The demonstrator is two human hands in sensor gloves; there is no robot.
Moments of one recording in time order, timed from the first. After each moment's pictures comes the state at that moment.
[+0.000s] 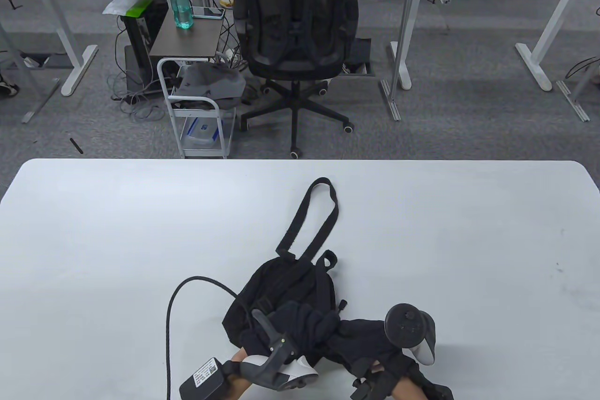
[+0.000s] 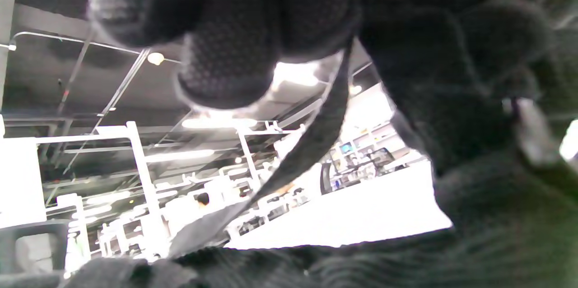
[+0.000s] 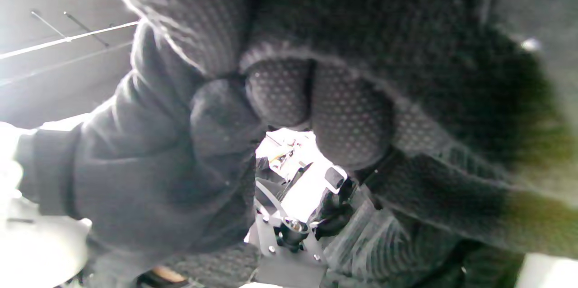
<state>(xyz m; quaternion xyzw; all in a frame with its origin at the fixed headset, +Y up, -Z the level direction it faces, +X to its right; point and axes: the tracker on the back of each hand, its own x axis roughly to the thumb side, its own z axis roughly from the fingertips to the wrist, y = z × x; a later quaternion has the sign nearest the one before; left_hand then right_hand) -0.057 -0.731 -0.263 0.30 -0.44 -0.06 0.85 0.129 -0.756 -0.295 0.24 0.03 0.83 0.50</state>
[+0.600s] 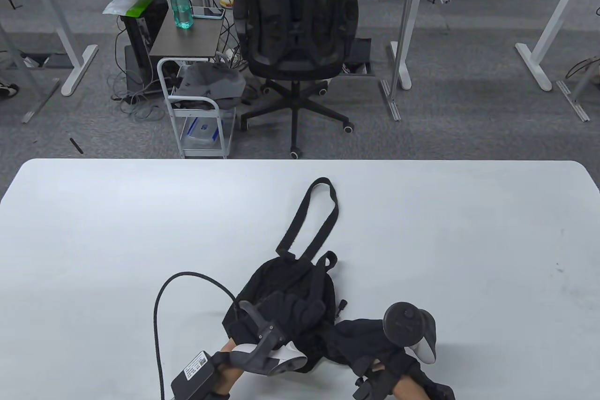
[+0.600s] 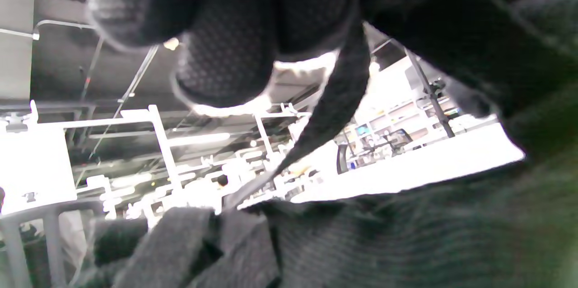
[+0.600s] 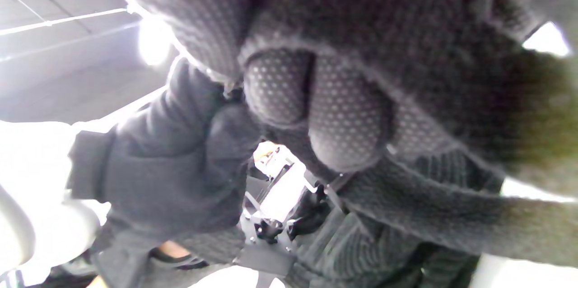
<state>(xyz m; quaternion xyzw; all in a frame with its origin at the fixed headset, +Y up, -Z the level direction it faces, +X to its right) -0.076 -0.732 -0.278 0.29 -0.41 -0.08 0.86 0.134 -0.760 -0.297 0.23 0.04 0.84 0.48</state>
